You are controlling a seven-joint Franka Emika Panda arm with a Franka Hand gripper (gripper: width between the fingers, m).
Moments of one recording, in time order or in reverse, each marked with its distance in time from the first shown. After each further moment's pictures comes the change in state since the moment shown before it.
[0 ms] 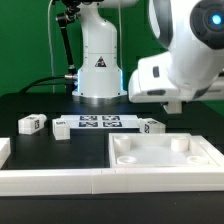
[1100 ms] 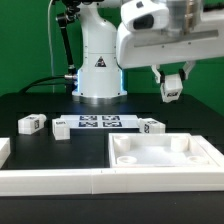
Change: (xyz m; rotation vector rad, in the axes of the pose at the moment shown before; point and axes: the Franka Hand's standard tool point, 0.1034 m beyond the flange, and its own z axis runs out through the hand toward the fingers) arm -0.009 0.016 -0.090 0.024 0.626 -0.089
